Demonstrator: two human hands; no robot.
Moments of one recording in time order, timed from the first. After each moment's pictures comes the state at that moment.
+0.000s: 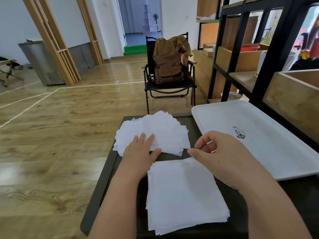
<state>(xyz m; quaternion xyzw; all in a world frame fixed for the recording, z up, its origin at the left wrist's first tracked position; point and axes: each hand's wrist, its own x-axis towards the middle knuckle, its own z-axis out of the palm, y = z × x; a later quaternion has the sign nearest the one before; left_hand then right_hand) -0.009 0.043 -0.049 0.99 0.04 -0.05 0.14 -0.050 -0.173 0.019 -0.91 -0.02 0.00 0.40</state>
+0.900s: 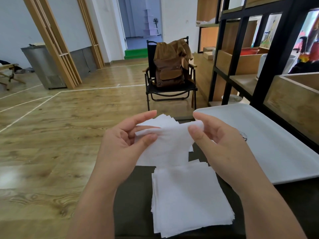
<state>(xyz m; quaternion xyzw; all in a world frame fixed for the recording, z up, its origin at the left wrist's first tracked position) -0.077 0.046 0.034 0.75 -0.11 0.19 0.63 -0.055 -0.157 0.031 -0.81 -0.12 -0.09 0.57</state>
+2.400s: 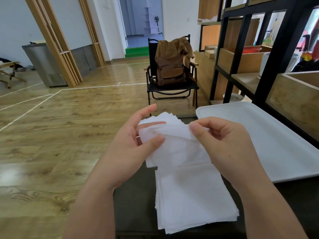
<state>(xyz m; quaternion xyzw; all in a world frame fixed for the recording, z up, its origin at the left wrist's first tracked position) -0.078 0.054 0.033 0.77 -0.12 0.06 0.63 -0.057 -0.149 0.032 -0.77 -0.13 -0.16 0.61</state>
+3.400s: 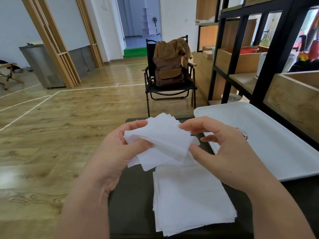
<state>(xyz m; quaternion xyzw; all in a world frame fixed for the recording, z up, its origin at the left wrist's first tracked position) -0.076 0.063 0.035 0.69 0.01 0.00 0.73 -0.056 -0.166 0.031 -0.83 -0.27 -0.15 0.47</state>
